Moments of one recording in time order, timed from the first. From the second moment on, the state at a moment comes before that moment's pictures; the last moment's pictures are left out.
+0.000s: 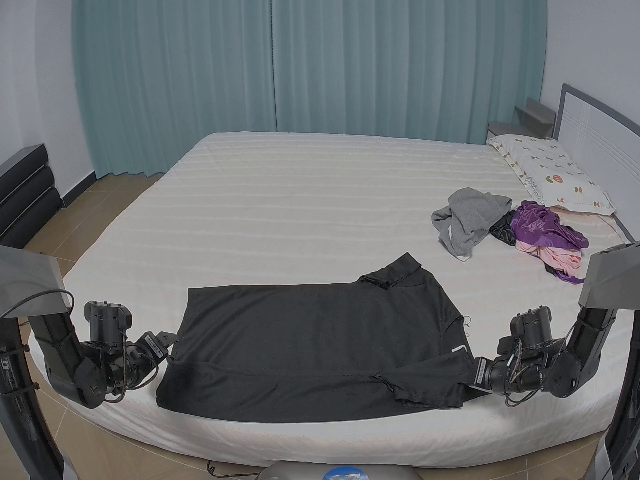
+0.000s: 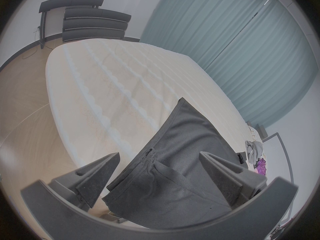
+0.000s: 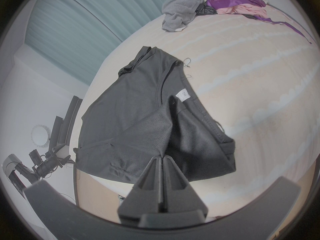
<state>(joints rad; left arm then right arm) -0.02 2.13 -0.33 -1.07 0.03 -0.77 0.21 2.20 -0.38 -0.91 0.24 0.55</state>
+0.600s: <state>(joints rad) -0.02 2.14 -0.33 -1.07 0.03 -0.77 0.18 2.18 -0.38 -0.91 0.24 0.46</state>
